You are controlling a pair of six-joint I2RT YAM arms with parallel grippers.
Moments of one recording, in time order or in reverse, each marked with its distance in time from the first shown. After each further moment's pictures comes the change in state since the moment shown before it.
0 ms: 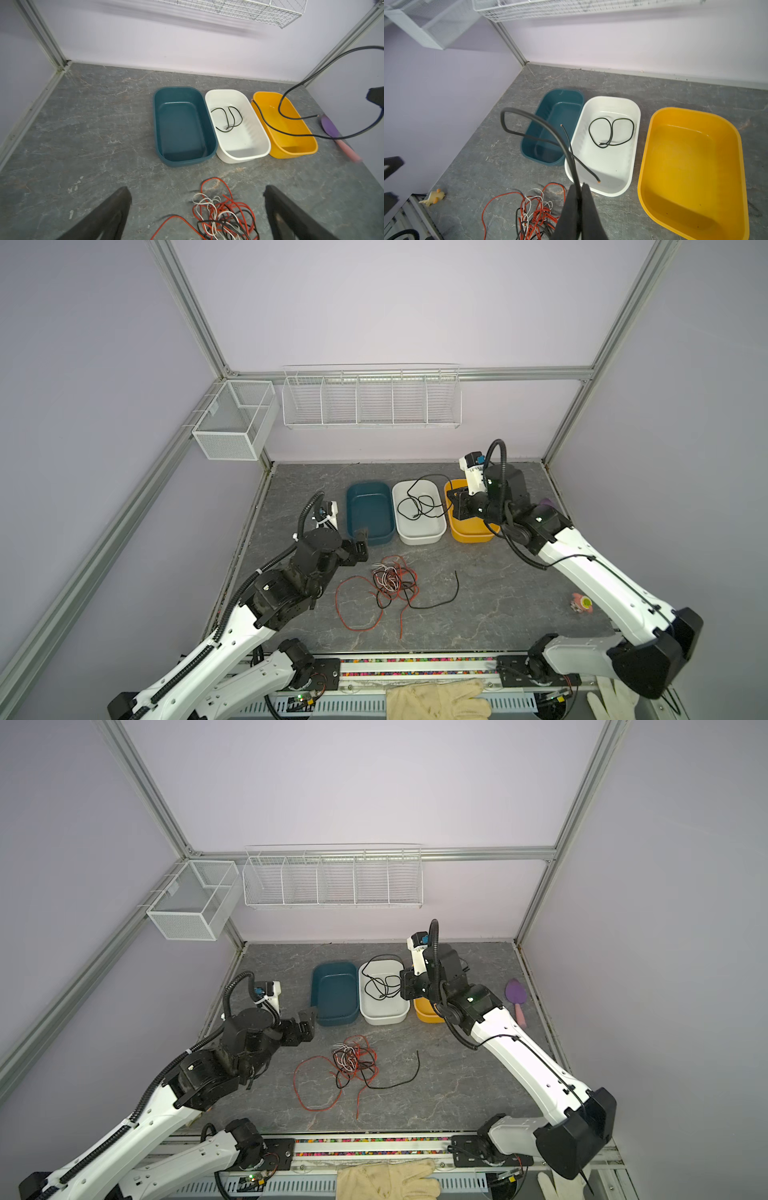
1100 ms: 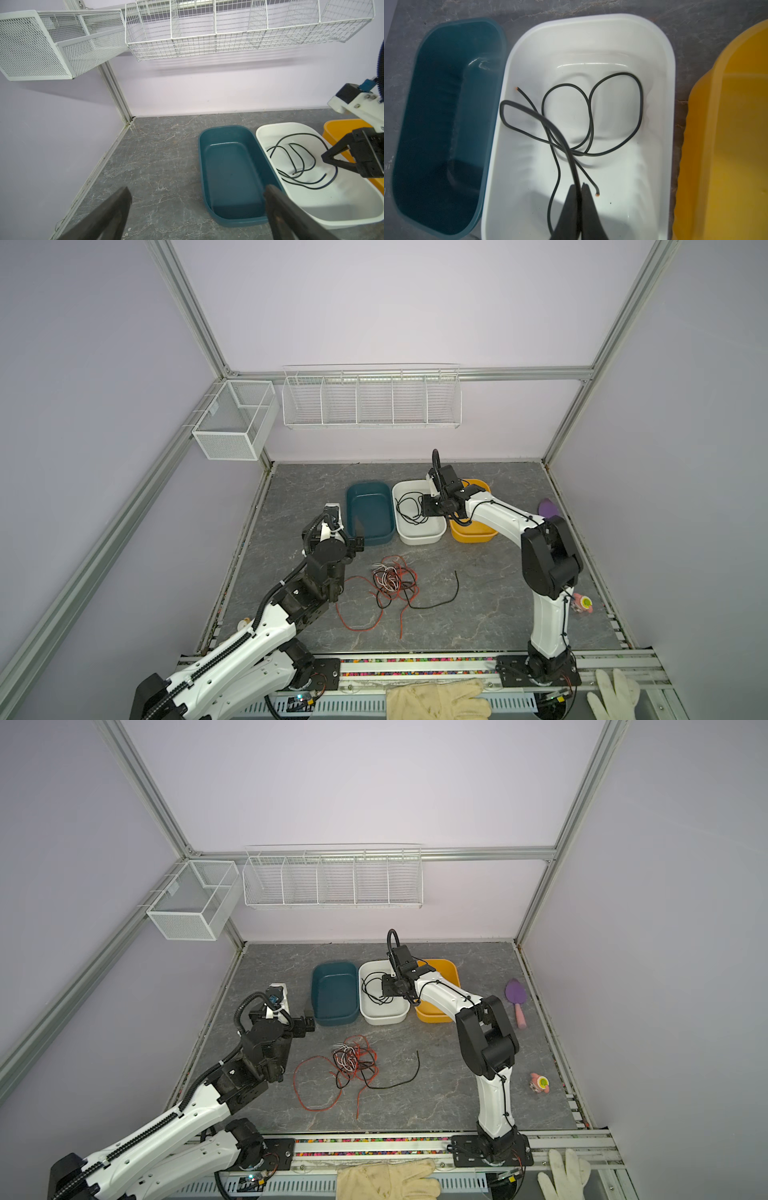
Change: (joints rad) left arm 0.038 0.036 -0.322 0.624 -0.268 0.383; right arm -0.049 0.666 0.240 0.032 -0.019 0.079
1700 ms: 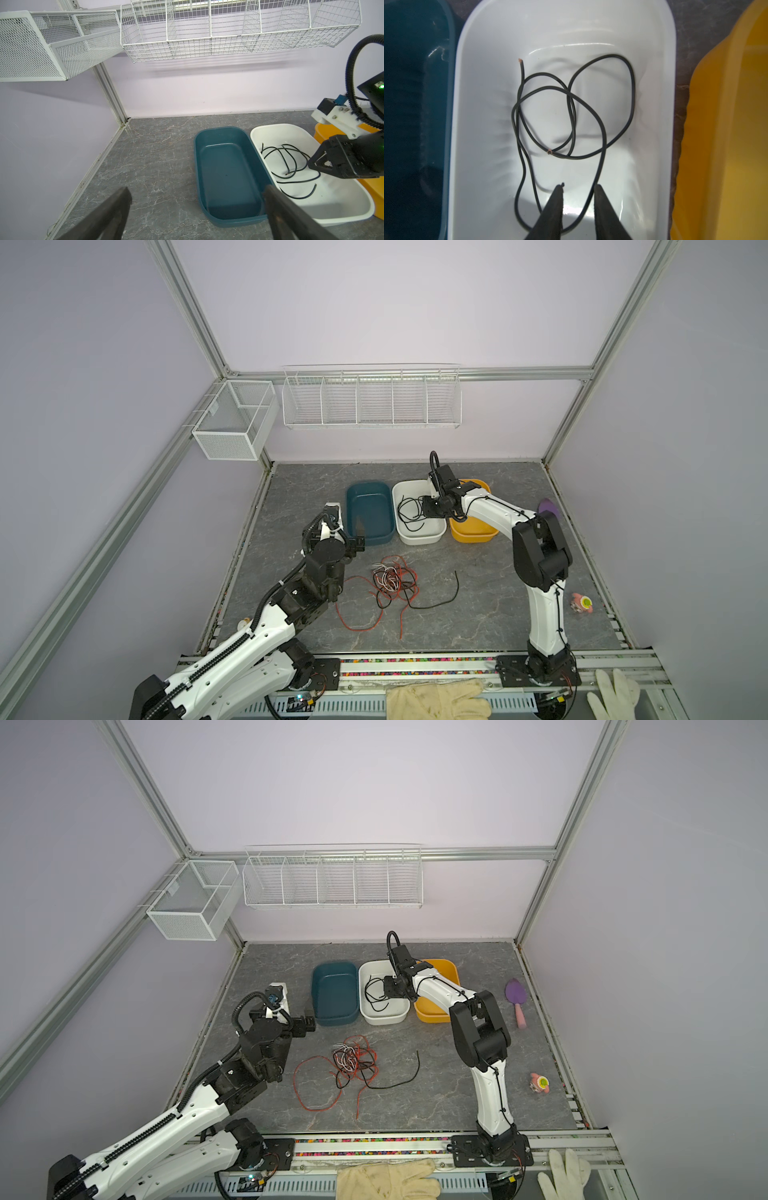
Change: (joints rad) left arm 0.000 -0.023 0.002 -0.002 0.029 -0.007; right arm -0.020 0.074 0.081 -0.109 -0.001 0.020
